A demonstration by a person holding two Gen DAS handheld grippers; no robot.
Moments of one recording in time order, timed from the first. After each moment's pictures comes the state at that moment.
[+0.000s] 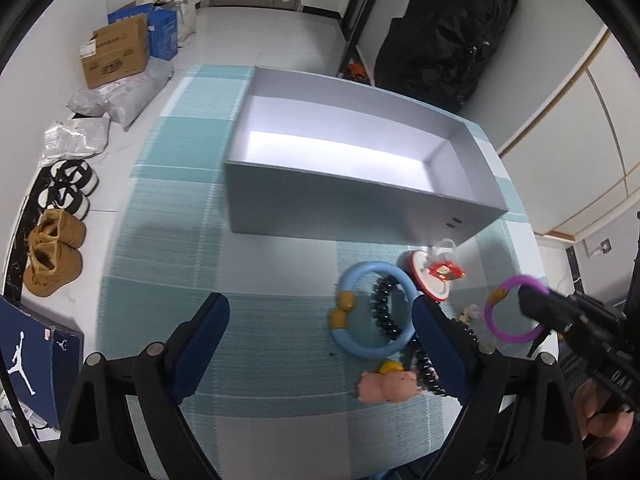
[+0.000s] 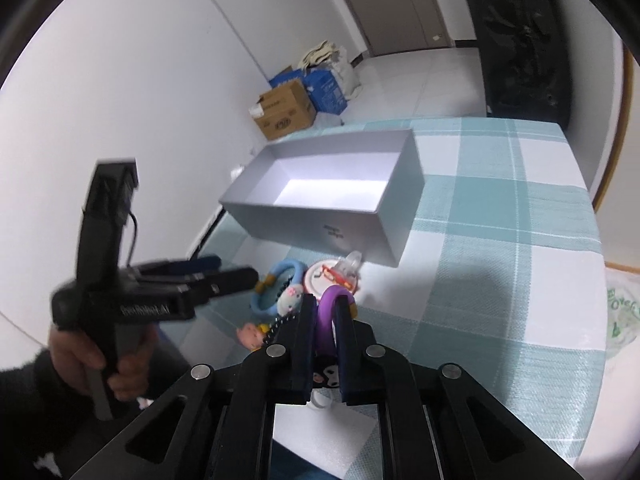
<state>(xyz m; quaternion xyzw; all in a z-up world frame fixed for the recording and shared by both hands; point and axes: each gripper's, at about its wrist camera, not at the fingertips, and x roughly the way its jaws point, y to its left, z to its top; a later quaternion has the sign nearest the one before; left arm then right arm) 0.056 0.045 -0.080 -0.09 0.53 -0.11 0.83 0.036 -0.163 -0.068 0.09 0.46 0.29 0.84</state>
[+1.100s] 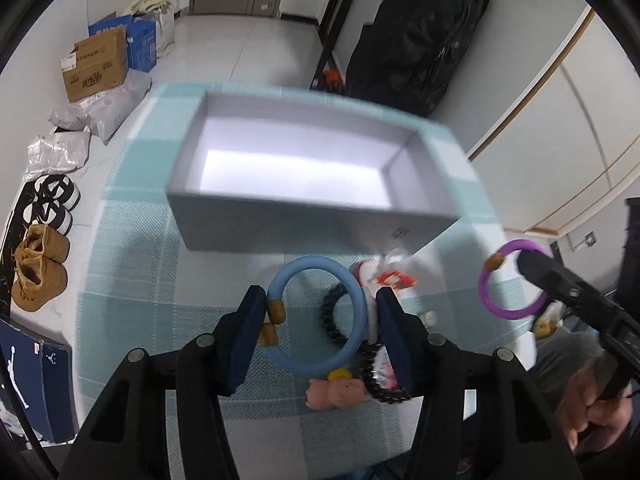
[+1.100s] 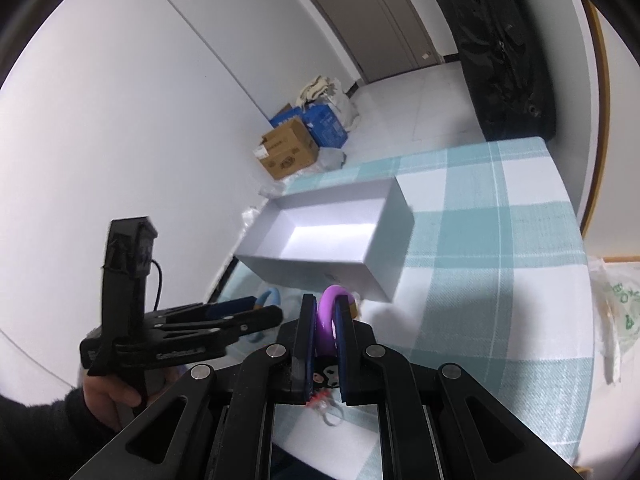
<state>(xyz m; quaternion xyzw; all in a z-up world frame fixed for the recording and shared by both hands) 0.046 0.033 -0.054 -0.10 0.51 -0.14 0.84 0.039 -0.188 -0.043 0.16 0.41 0.29 0.85</state>
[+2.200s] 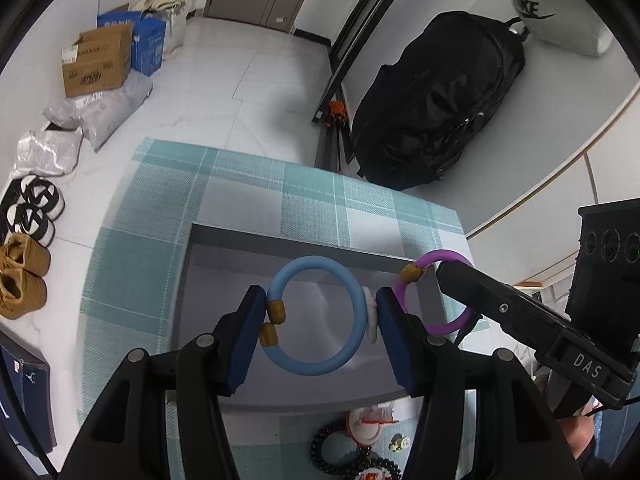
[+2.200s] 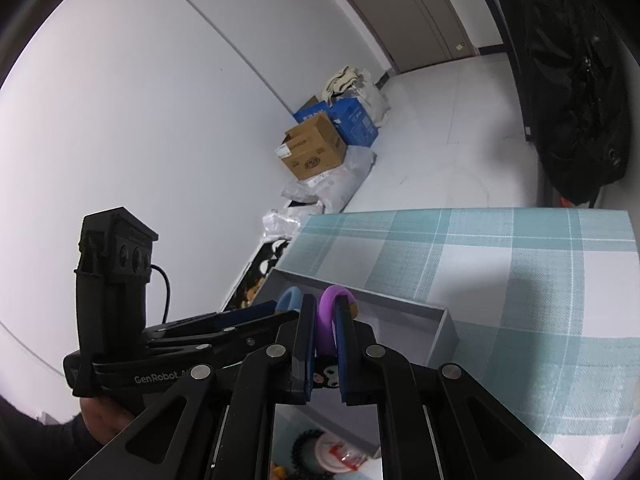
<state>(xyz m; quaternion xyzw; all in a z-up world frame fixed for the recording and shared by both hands) 0.129 0.046 -0.043 -0.17 0.49 -0.14 0.84 0.163 -0.139 -0.043 0.15 0.43 0.35 0.82</state>
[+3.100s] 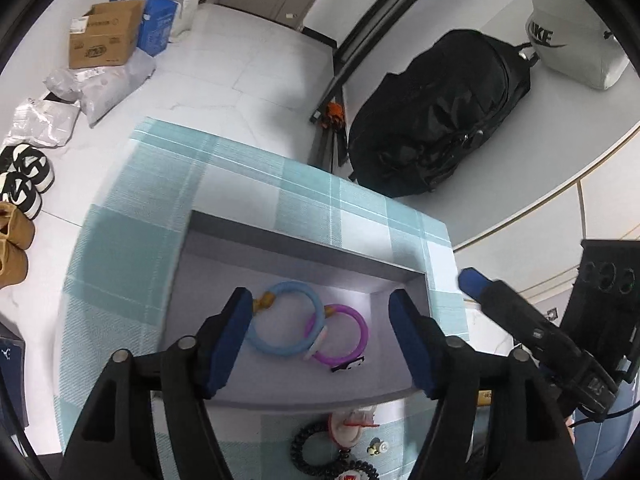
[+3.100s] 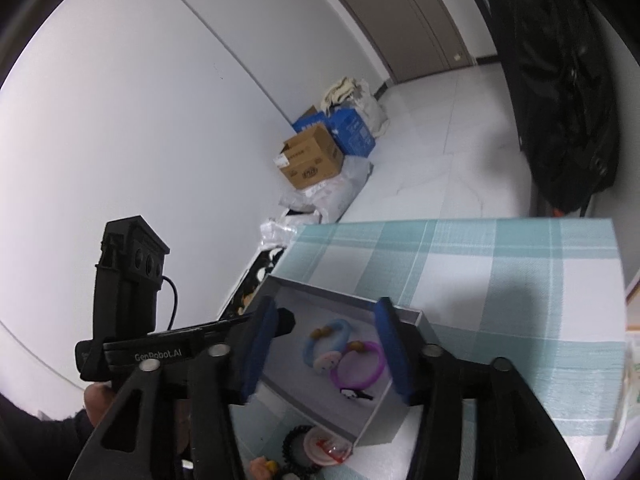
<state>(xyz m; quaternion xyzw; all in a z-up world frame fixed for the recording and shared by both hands) 0.124 0.060 -0.043 -0.23 0.49 -0.14 0.83 0.151 -0.158 -0.029 0.15 0.40 0.35 0.83</state>
